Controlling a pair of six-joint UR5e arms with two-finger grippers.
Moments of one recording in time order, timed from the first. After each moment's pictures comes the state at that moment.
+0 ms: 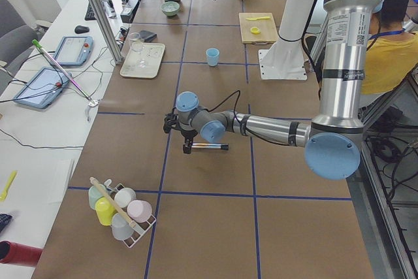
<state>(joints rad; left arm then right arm) -1.00 -1.61 -1.58 -2.07 -2.20 -0.65 0.88 -1.63 2.17 -1.42 2.10 1.02</state>
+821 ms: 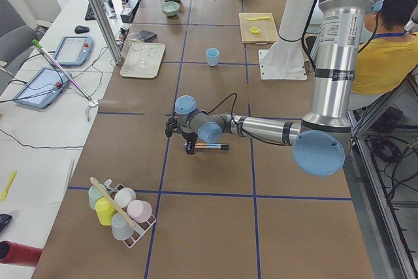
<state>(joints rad) -0.97 -1.64 -1.52 -2.07 -2.20 -0.69 0.88 -1.63 2.17 -1.42 2.10 1.02</state>
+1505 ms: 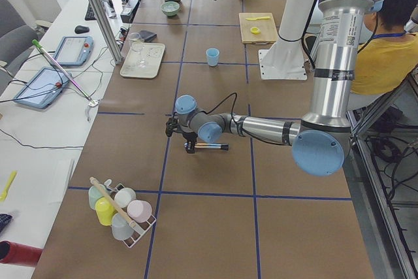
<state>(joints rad) -0.96 -1.64 -1.52 -2.07 -2.20 -0.69 0.88 -1.63 2.17 -1.42 2.11 1.02</state>
